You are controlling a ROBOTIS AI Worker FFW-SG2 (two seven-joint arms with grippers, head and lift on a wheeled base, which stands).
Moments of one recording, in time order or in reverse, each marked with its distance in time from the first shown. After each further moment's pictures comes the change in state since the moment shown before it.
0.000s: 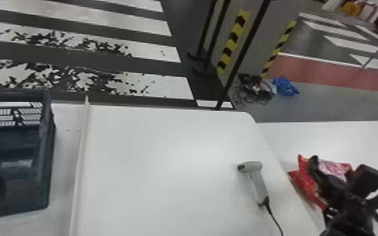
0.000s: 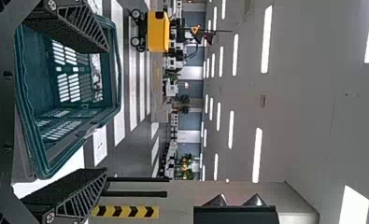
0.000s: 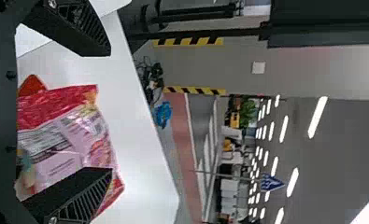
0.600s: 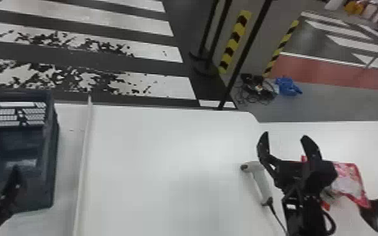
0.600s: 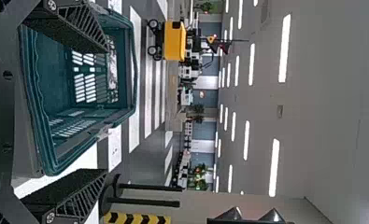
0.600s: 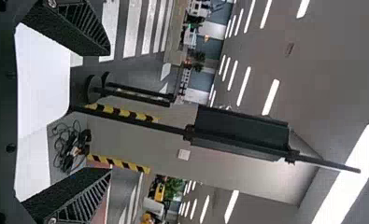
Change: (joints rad) left arm -0.037 -0.008 -0.058 -0.022 -0.019 0.117 0.094; right arm 0.326 0.001 0.481 -0.289 0.002 -0.240 -0.183
